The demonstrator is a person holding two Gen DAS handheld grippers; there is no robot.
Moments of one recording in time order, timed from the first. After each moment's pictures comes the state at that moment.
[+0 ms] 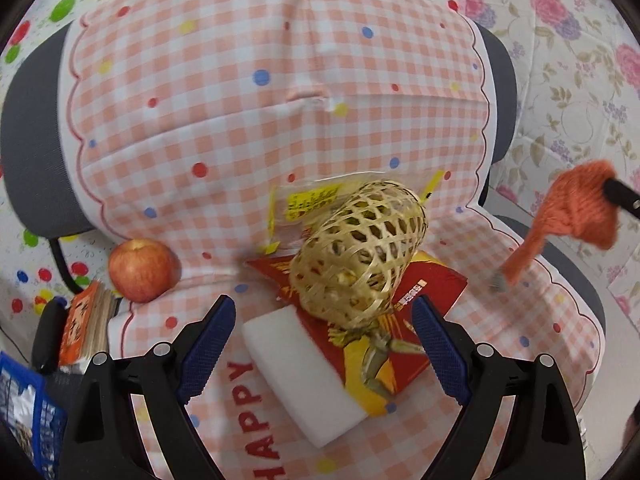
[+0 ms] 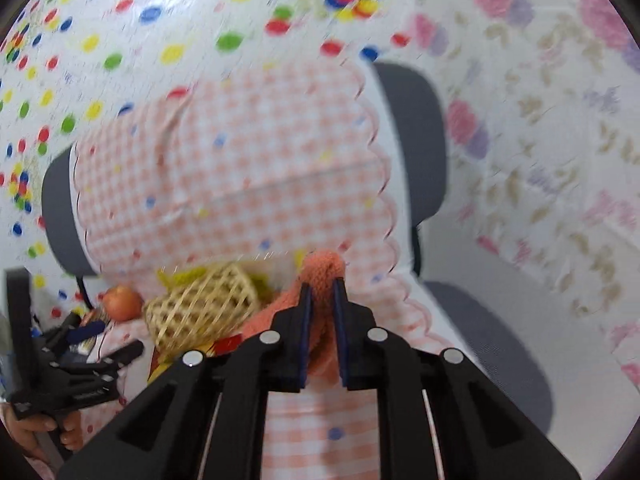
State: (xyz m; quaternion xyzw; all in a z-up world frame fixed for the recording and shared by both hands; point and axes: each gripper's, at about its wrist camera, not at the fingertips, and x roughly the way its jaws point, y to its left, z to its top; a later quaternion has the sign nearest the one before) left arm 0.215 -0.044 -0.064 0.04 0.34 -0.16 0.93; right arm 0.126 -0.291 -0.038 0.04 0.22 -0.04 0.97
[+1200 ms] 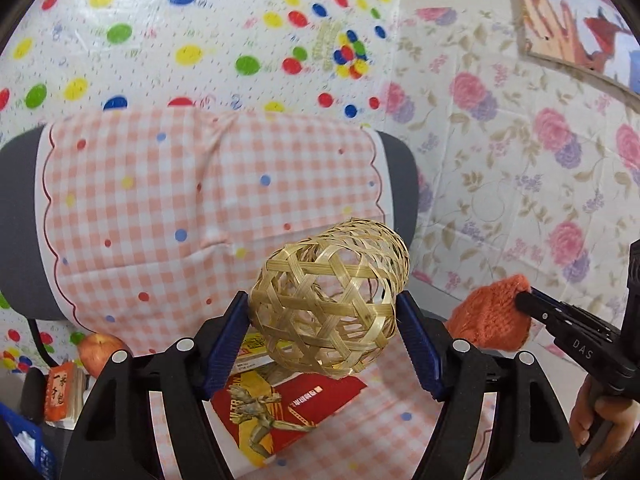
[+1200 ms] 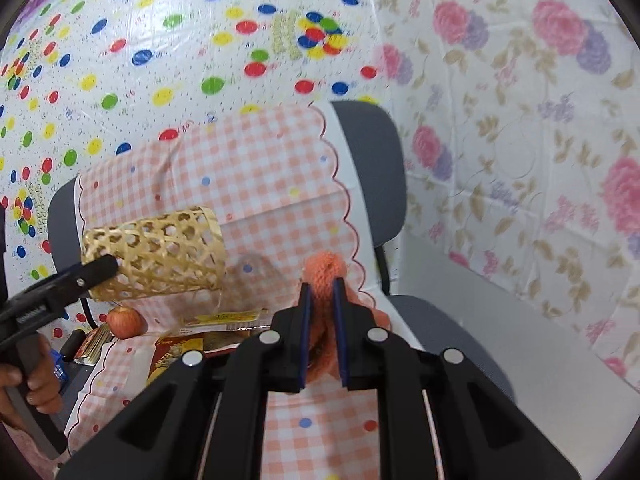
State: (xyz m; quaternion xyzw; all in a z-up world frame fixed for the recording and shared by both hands) left arm 0.152 -0.076 0.041 -0.01 0.20 -0.26 0.94; right arm 0.061 -0.315 -0.017 0.05 0.18 -0.06 0.98
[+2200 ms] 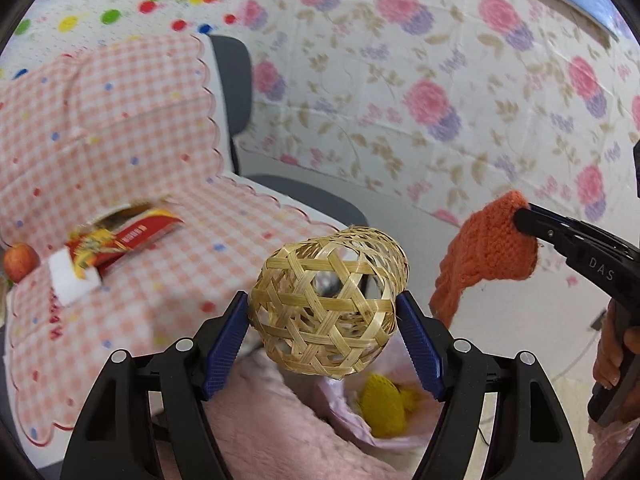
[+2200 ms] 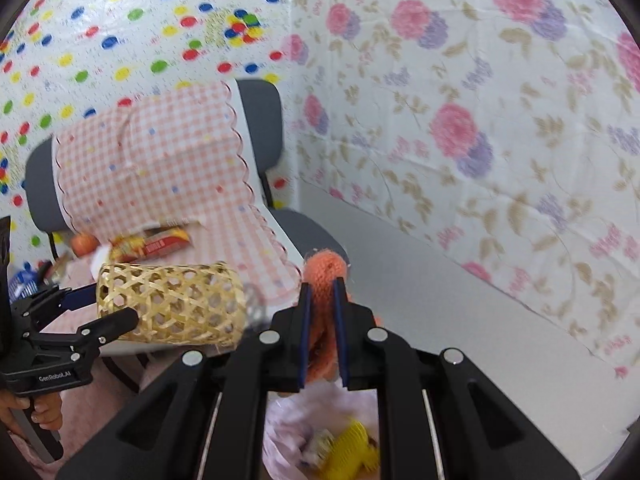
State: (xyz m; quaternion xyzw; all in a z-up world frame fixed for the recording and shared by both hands) left arm -0.051 -0.169 -0.049 0.07 0.30 -0.42 0.85; right arm -0.178 -0.352 -0.062 0.04 0.26 -0.20 0.94
